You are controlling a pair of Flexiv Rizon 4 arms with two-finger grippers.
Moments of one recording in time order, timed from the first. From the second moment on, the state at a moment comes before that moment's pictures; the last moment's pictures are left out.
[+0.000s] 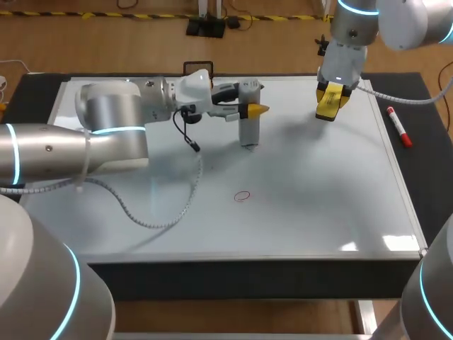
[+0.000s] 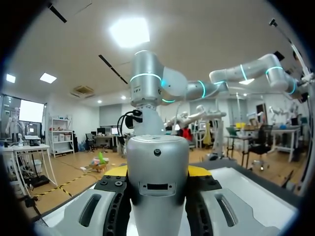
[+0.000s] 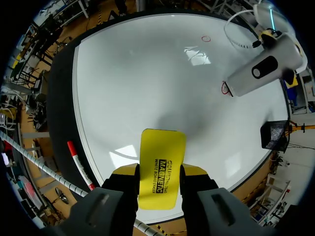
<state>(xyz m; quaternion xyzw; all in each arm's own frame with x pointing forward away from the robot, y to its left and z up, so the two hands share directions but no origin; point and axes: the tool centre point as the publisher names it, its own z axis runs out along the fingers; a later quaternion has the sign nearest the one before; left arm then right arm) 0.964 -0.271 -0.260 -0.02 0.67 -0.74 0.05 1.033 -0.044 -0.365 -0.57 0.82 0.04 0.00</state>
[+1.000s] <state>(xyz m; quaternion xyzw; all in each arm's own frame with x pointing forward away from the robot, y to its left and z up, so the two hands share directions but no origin) 0.945 -0.097 -0.237 -0.09 0.68 -0.72 0.15 1.033 -0.044 -0.365 -0.57 0.82 0.04 0.00</state>
